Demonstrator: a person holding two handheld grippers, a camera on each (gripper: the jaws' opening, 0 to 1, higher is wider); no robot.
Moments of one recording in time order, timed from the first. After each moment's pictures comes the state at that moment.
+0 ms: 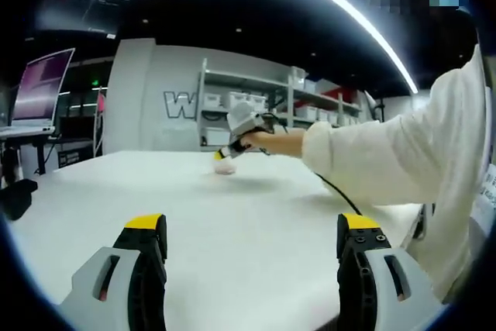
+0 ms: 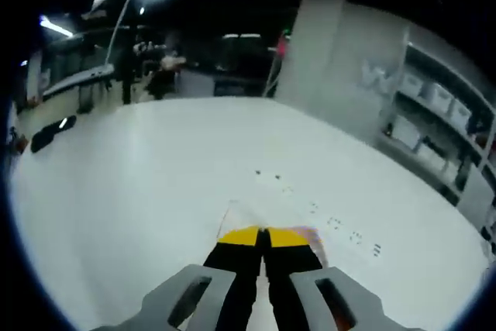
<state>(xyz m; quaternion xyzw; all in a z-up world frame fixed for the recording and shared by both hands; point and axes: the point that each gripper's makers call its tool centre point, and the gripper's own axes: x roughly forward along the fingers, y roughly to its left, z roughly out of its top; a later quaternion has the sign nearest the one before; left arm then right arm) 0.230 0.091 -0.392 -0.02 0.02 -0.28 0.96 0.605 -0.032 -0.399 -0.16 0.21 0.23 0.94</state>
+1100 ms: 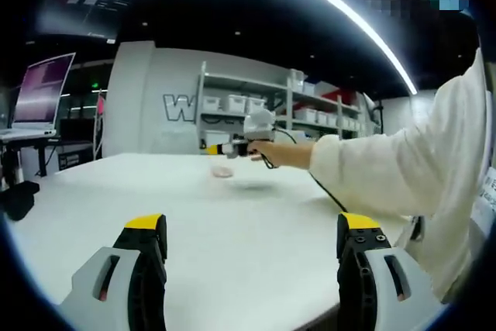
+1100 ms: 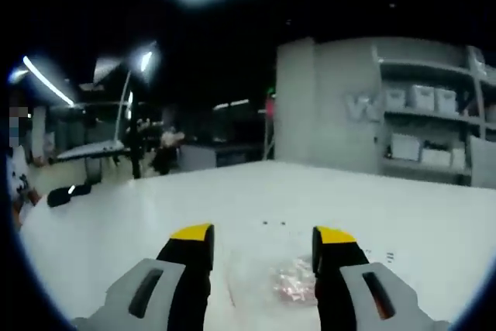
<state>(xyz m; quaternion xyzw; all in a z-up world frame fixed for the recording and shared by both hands) 0.220 0.090 -0.388 -0.02 0.01 -0.28 0.96 0.595 -0.039 -0.356 -0.01 0.04 0.25 0.97</state>
